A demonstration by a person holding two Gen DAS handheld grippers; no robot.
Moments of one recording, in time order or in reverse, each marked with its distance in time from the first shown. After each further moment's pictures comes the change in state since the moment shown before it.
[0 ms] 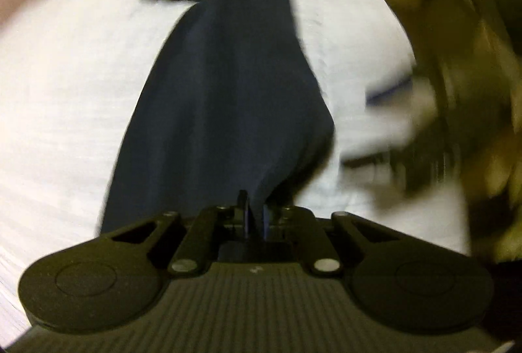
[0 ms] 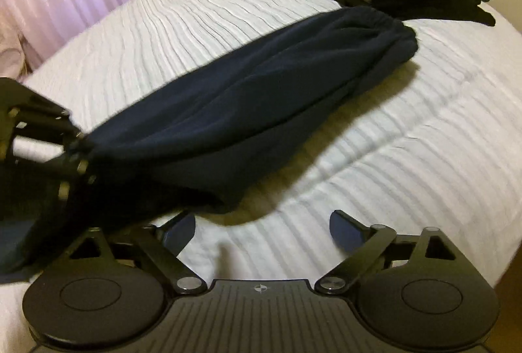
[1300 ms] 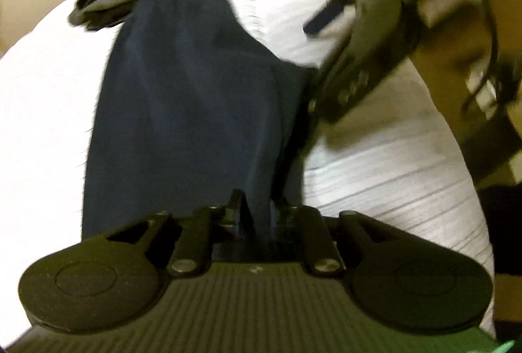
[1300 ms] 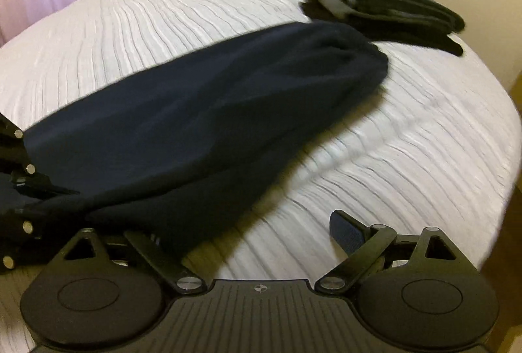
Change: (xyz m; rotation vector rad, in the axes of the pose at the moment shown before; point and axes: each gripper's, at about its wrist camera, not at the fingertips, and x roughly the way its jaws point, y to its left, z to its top) left arm 0.025 -0.071 -0.038 0.435 0.010 0.030; right arm 0.010 0.013 0.003 -0.082 -0.012 -0.243
